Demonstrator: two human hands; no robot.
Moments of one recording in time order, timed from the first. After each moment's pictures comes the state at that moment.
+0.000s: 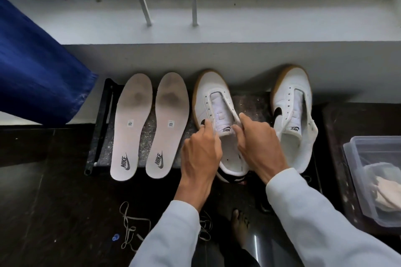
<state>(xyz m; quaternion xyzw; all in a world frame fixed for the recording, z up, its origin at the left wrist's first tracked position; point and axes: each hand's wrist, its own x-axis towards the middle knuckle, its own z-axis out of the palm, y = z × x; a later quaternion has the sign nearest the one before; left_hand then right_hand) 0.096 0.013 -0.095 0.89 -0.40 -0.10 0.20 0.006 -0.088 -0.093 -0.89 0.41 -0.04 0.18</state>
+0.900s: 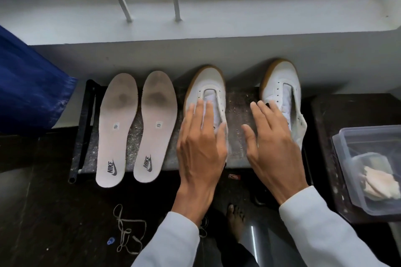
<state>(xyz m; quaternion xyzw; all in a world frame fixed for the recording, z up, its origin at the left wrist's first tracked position) 0.078 -0.002 -0.083 0.86 -0.40 -0.04 0.32 -0.034 -0.082 -0.070 -0.88 0.43 -0.14 0.13</state>
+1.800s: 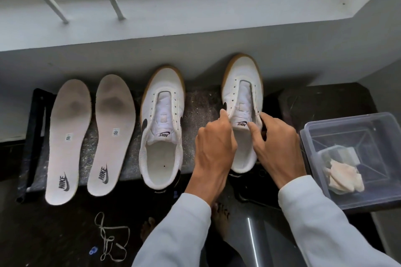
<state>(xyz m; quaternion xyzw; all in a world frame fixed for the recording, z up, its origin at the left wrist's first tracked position) 0.003 -0.097 -0.095 0.85 -0.46 -0.14 0.20 -0.112 -0.160 -0.094 -0.82 0.52 -0.14 0.19</state>
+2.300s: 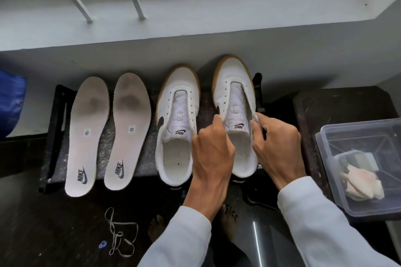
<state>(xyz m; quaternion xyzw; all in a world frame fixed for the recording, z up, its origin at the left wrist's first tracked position) 0.021 -0.068 -0.089 0.87 -0.41 -0.05 0.28 -0.084 -0.146 -0.092 -0.84 0.47 -0.18 0.20</state>
